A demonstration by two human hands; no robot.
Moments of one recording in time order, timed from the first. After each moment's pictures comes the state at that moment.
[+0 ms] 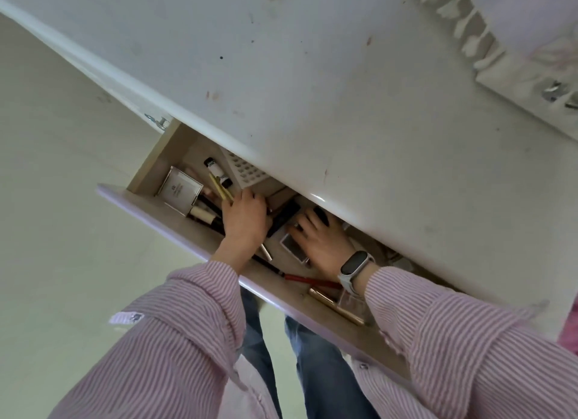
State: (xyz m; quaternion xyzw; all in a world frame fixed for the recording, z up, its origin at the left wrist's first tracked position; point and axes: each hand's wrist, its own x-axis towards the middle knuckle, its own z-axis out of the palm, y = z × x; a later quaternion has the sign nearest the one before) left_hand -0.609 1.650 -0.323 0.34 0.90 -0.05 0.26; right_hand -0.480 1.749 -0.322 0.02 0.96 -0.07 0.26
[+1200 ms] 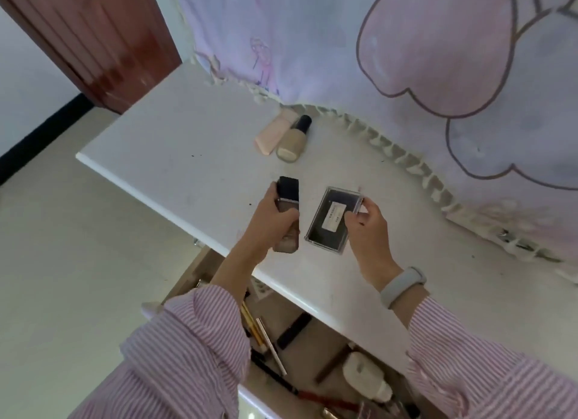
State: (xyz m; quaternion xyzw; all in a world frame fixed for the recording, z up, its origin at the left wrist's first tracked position) left_hand -0.718 1.749 -0.178 0.12 0.74 0.53 0.40; right_hand -0.603 1.856 -0.197 0.49 0.61 -0.60 -0.18
